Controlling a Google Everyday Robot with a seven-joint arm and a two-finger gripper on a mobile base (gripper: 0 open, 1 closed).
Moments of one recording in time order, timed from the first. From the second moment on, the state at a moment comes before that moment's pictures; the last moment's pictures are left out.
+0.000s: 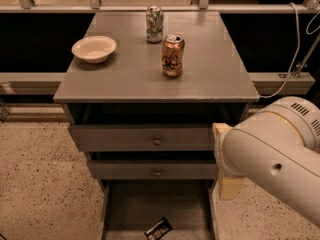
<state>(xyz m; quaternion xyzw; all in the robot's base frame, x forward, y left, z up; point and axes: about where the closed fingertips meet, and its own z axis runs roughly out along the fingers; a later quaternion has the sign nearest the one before) 0.432 -0.157 0.761 -0.68 0.69 -0.17 0.16</state>
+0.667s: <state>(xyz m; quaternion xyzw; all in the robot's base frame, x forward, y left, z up) 0.422 -0.105 0.686 -0.78 0.60 -0.10 0.13</state>
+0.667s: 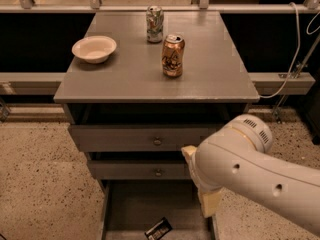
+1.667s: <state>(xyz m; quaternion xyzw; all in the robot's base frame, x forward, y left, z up) 0.401 -0.064 0.600 -0.85 0.49 -0.06 0.16</state>
